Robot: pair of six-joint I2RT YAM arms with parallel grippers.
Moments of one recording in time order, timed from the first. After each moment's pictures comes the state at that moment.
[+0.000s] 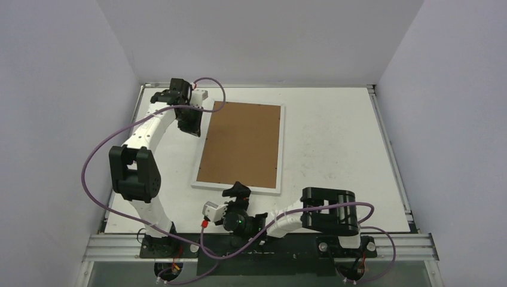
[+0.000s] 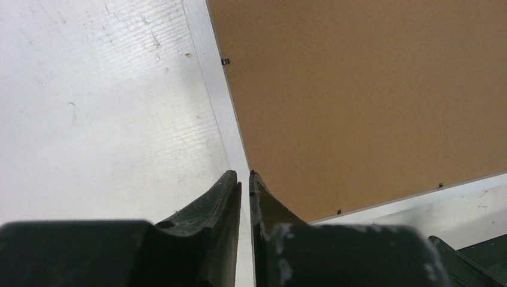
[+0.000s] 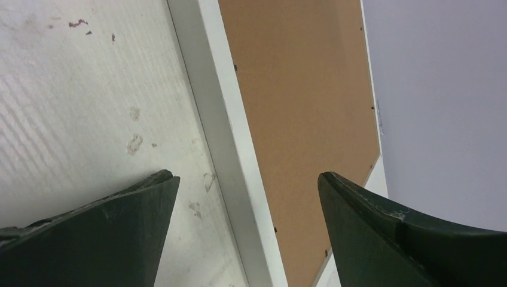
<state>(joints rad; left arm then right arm) -0.15 1.81 1.61 -0.95 0.17 0.08 1.48 1.94 0.84 0.57 0.85 -0.62</state>
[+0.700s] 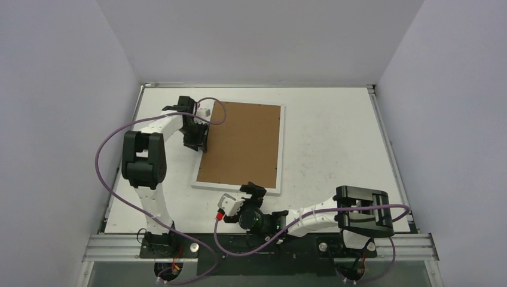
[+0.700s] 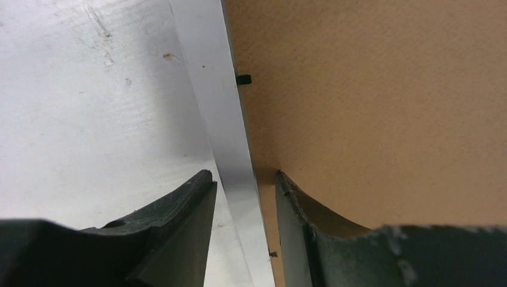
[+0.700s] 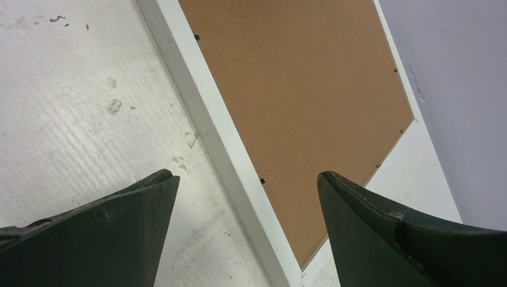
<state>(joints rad) -0.13 1.98 1.45 -0.78 0.21 0.05 1.48 1.64 0.67 0.45 0.80 -0.36</state>
